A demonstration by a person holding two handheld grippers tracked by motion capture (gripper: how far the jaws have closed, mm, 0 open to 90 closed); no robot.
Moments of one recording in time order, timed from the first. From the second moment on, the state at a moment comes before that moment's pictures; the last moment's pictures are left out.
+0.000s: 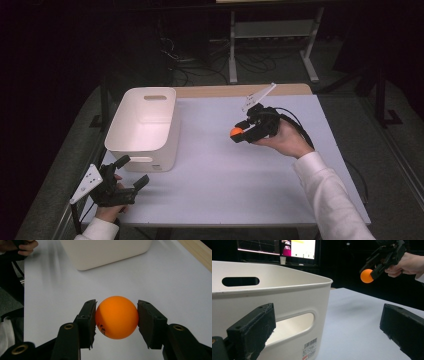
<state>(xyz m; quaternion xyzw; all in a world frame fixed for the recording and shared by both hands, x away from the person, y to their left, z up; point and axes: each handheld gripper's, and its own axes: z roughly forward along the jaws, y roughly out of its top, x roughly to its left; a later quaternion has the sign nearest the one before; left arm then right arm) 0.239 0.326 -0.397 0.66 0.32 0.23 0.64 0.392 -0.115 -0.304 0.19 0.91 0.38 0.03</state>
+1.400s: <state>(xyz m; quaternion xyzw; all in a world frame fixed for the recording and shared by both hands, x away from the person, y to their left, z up) 0.239 0.326 -0.397 0.67 0.32 0.23 0.63 0.407 -0.070 -0.256 0.14 0.91 0.38 0.03</state>
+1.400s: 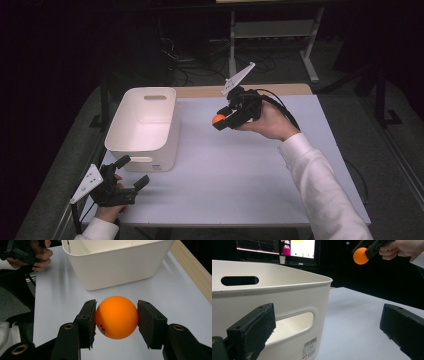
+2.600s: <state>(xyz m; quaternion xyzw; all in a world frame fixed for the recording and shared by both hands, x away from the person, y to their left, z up) 0.239 0.326 -0.397 0.66 0.32 0.23 0.64 0.420 -0.001 -0.240 0.10 0.92 0.37 0.01</state>
